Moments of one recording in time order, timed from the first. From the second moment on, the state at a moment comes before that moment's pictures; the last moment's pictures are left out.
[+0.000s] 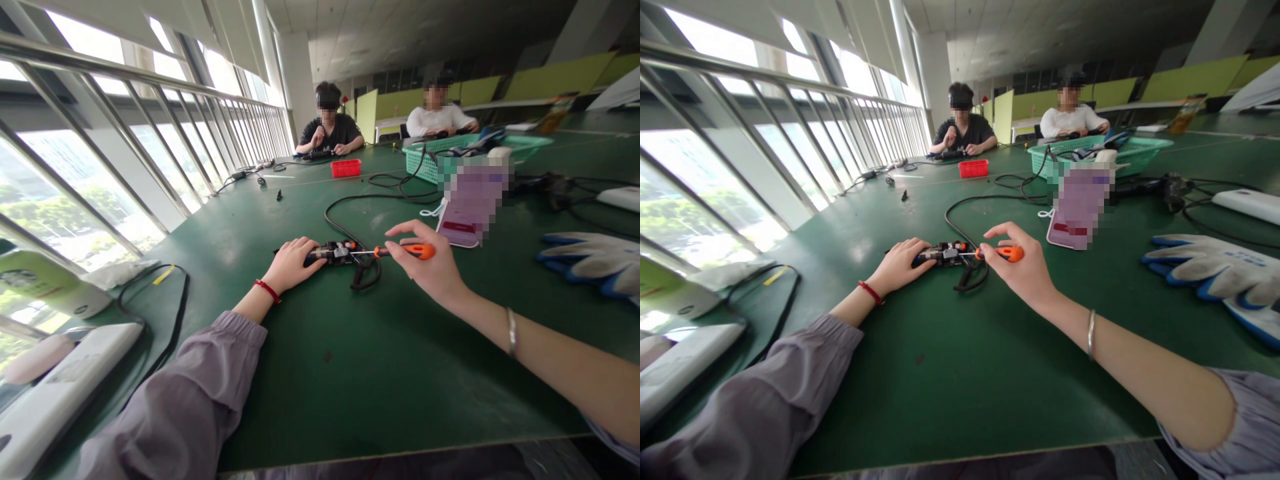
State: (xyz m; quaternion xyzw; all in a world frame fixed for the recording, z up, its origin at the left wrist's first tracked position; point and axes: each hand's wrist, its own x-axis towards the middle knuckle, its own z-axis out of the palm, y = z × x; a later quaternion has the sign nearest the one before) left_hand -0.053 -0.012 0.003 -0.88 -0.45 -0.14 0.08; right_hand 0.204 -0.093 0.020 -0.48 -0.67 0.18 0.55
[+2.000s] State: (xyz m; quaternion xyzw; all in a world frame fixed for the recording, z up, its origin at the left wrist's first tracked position) left_hand -0.053 -0.013 0.004 -0.88 -0.45 -0.14 0.08; right_hand 0.204 -0.090 0.019 -0.45 -0.66 0.20 0.57
